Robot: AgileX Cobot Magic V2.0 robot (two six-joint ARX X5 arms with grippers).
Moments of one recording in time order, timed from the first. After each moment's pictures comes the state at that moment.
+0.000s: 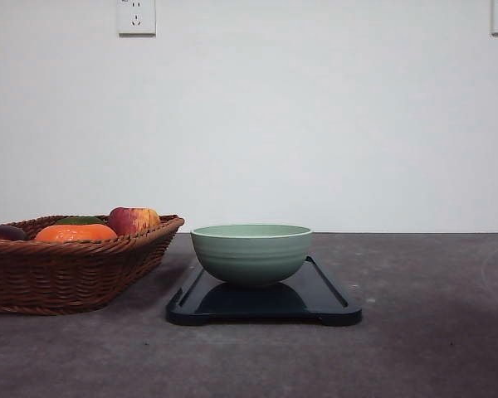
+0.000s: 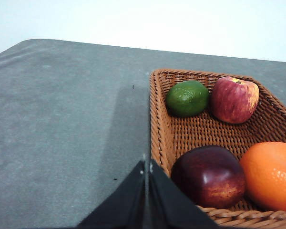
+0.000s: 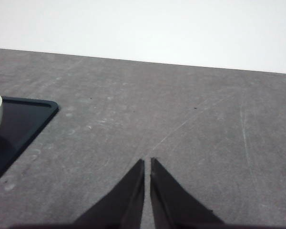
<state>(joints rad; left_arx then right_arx) -0.03 0.00 0.03 -0.18 -0.04 -0.09 0.05 0.00 0.02 -0.11 -0.05 -0.02</state>
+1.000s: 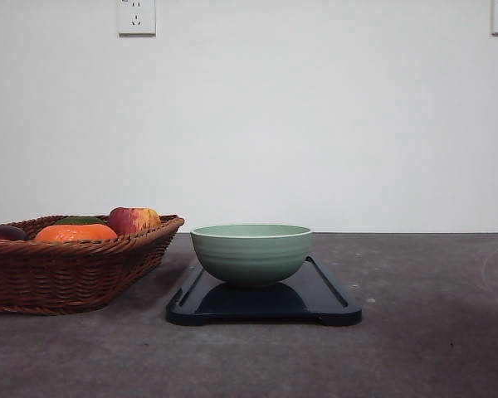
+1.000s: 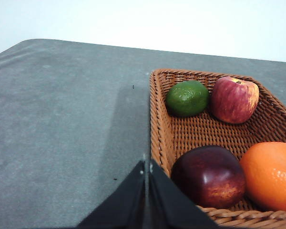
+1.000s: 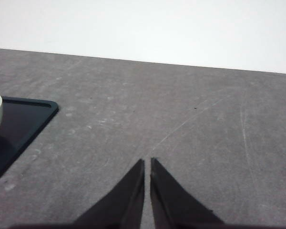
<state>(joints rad) -0.03 0.00 0.03 -0.18 -0.04 -0.09 0.05 0.00 0.02 -0.11 -0.05 -0.02</state>
